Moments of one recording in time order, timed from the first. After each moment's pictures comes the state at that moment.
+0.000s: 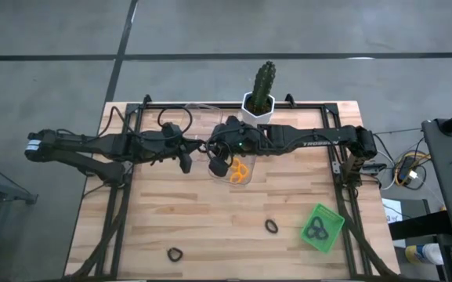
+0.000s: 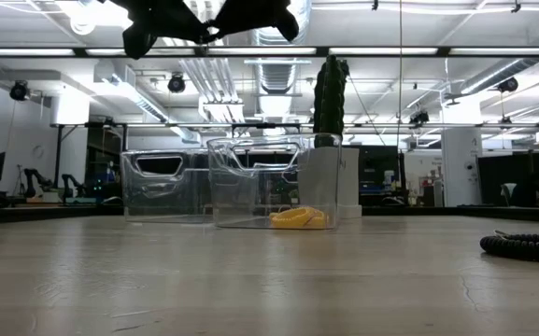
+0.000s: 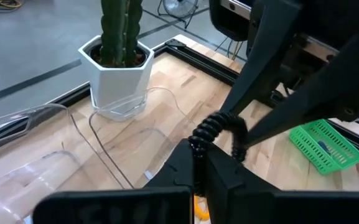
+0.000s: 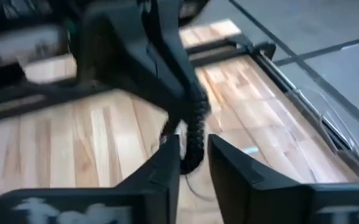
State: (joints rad) left arm -0.04 1.00 0.91 -0.28 -0.42 -0.47; right arm 0.01 1.83 1.75 -0.48 0.25 0.24
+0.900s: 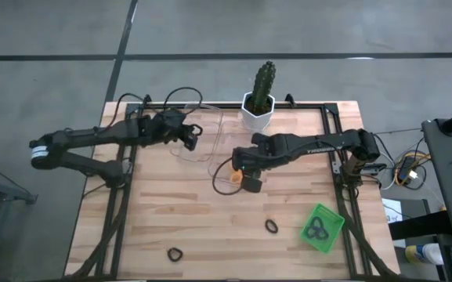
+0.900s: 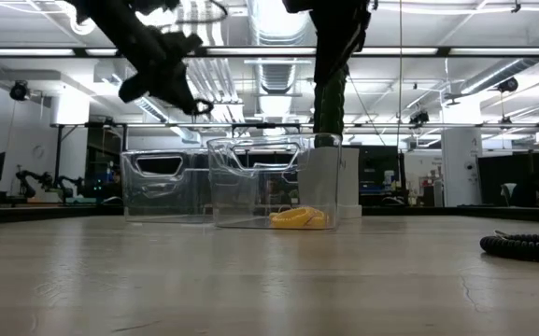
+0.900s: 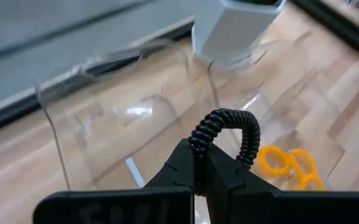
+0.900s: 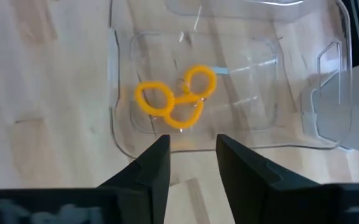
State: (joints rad) left arm 0.31 1.12 0.91 -0.46 -0.30 -0.49; right arm 0.09 1.81 1.75 -1.19 0.26 0.31
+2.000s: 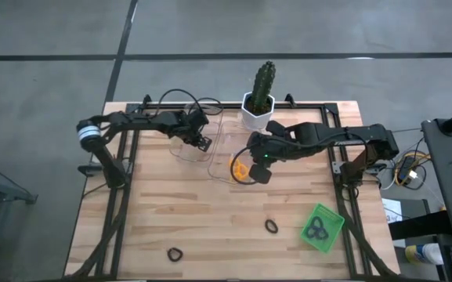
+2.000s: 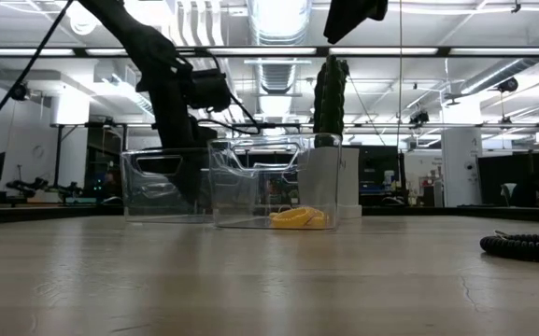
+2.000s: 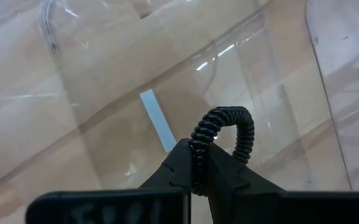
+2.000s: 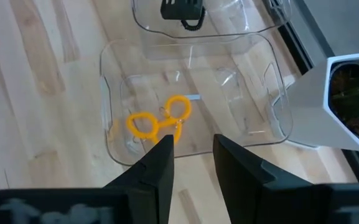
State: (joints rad) left arm 0.47 1.65 1.03 -0.56 -0.11 -0.52; right arm 0.09 1.63 1.73 -1.17 0.34 0.39
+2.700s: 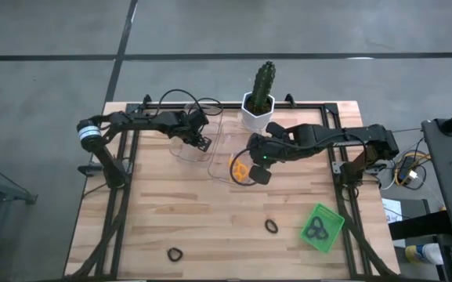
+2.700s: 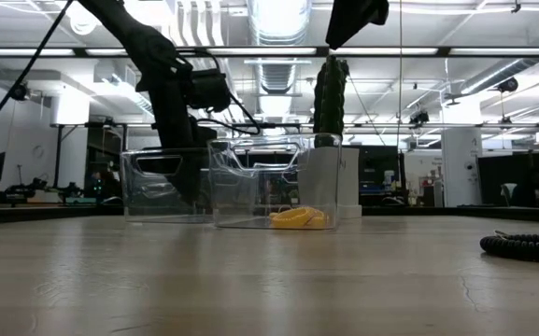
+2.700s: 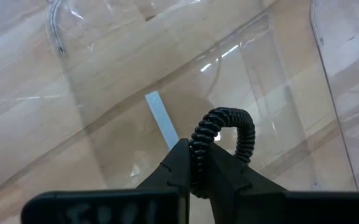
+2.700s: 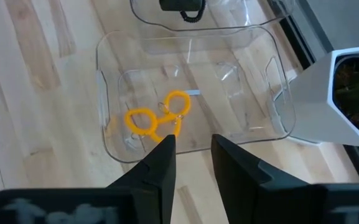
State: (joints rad) left arm 0.47 1.65 1.03 -0.56 -0.12 -0.52; right arm 0.09 1.63 1.70 -1.16 0.34 0.39
